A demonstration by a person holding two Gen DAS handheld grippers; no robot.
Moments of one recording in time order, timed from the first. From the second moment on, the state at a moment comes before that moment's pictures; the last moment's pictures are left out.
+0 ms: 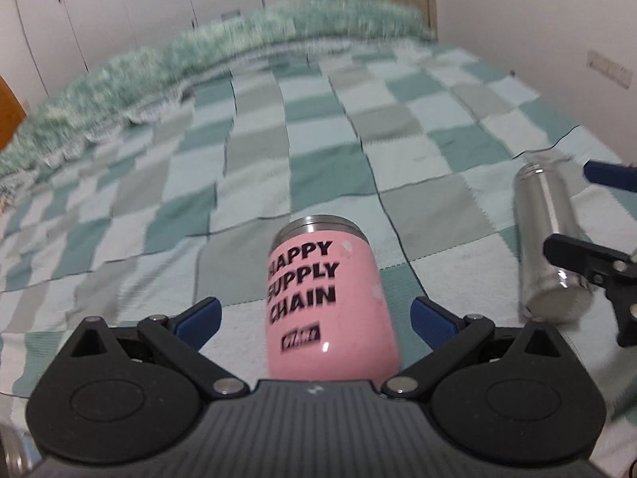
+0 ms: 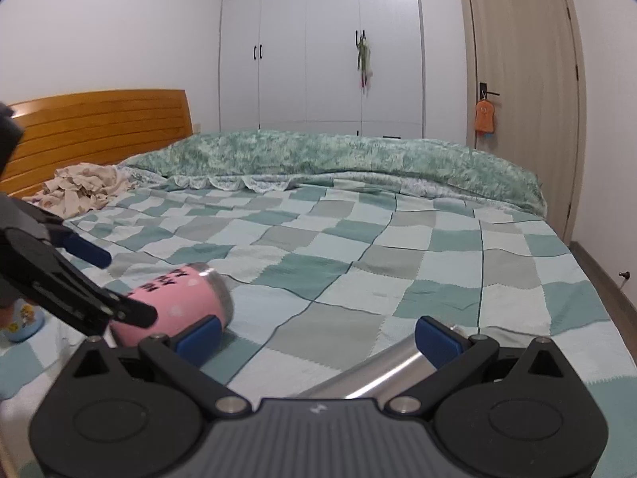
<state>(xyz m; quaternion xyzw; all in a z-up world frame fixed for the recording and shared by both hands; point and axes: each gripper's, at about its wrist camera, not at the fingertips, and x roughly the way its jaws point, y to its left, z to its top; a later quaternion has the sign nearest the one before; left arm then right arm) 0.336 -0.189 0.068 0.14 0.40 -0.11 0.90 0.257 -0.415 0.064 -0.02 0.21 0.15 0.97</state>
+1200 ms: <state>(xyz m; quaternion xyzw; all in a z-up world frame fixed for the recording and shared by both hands) 0.318 -0.172 0.072 0.10 0.47 -0.11 0.87 0.237 -0.397 0.070 0.00 0.24 0.19 0.95</state>
